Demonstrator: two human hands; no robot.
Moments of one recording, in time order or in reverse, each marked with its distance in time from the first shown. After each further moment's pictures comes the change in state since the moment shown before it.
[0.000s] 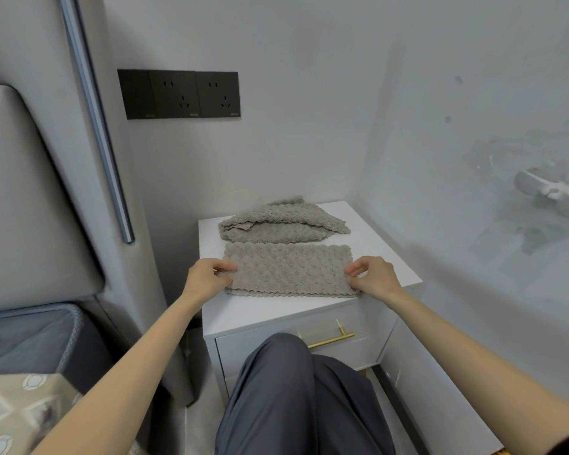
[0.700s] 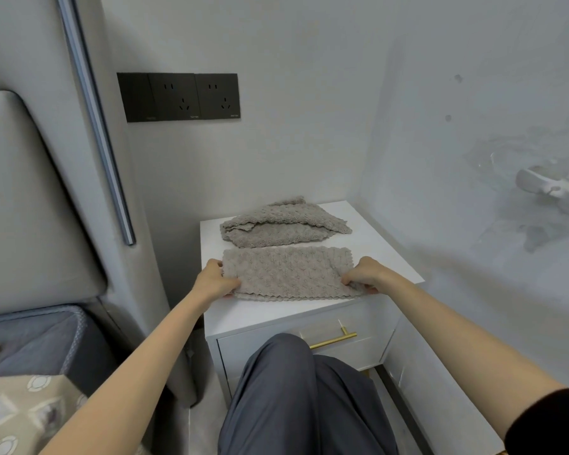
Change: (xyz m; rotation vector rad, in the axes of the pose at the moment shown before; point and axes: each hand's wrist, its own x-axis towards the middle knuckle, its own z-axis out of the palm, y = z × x) left_hand 0.004 0.008 0.007 -0.097 -0.105 -0.257; right_hand 0.025 -0.021 0.004 -0.066 -0.293 0.342
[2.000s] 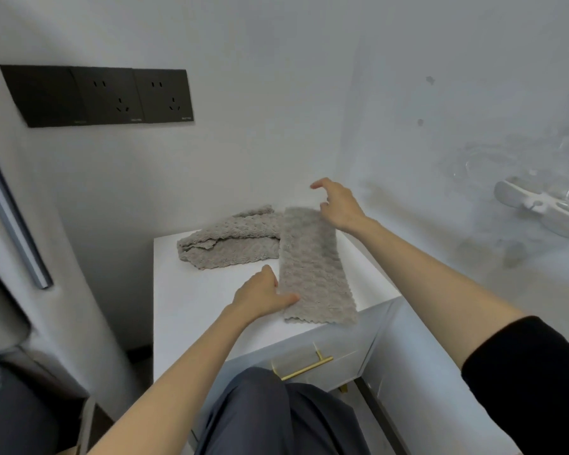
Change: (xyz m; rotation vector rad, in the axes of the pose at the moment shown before) left_hand 0.016 0.074 0.112 0.496 -0.259 0.383; right_hand 0.047 -0.076 -0.088 -0.129 0.403 -0.557
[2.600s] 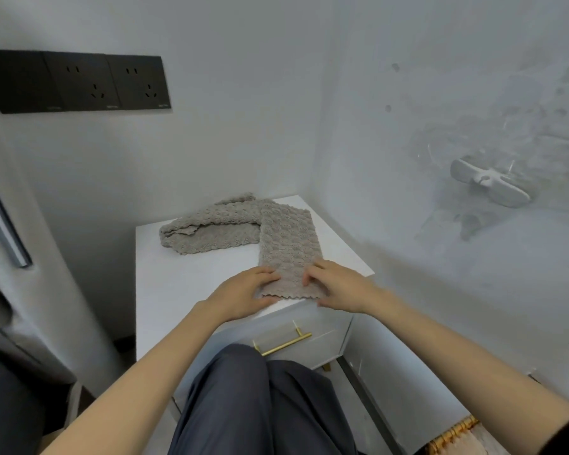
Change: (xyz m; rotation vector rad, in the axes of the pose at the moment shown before) left_hand -0.026 -0.012 0.014 0.269 -0.065 0.372; right_hand -0.145 0.067 0.034 -0.349 -0.391 -0.295
